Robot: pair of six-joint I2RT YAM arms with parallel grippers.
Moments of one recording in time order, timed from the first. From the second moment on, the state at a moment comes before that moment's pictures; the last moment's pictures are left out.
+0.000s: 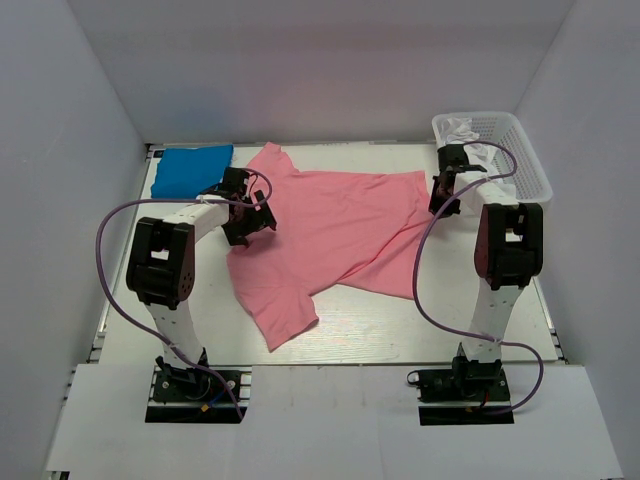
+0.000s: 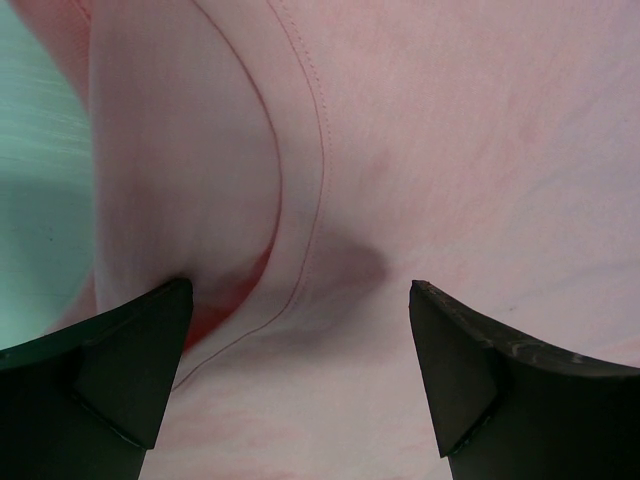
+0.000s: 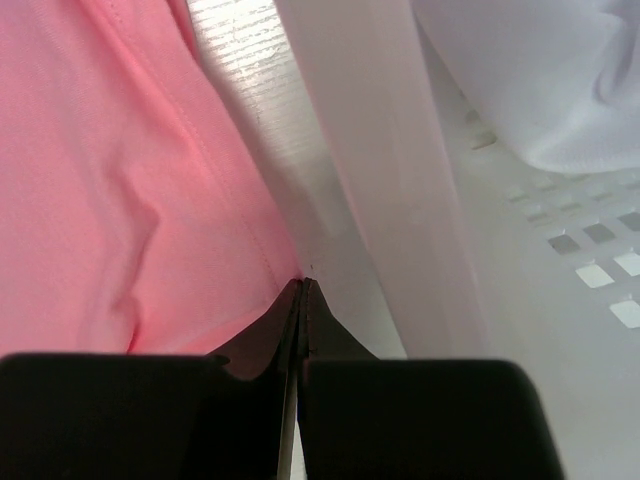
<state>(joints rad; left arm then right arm) -0.21 1.89 1.25 -0.46 0.05 -0.60 0.07 2.03 1.52 -0.61 0.17 0.26</state>
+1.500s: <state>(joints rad) -0.21 1.86 1.22 -0.47 0.04 -0.62 0.29 1.60 0.88 -0.49 -0.36 0.39</state>
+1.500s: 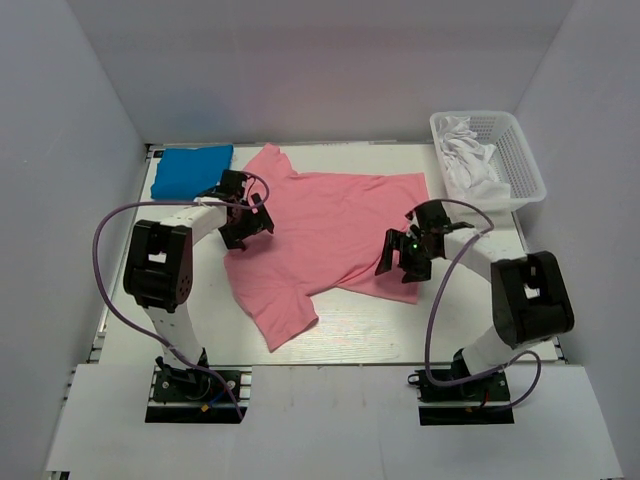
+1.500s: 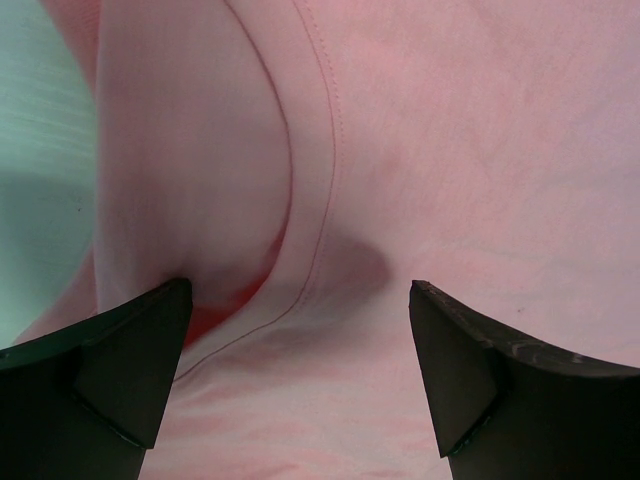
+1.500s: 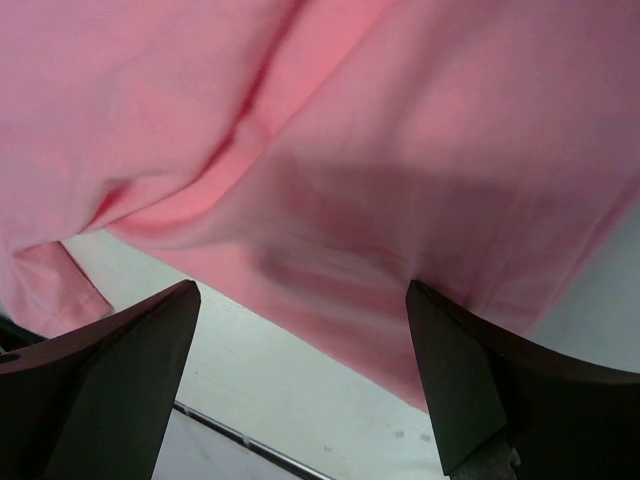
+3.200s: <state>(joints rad) -0.26 1.81 1.29 -0.61 0.11 -0.49 0.27 1.29 0.75 -0.87 -0.22 0.41</state>
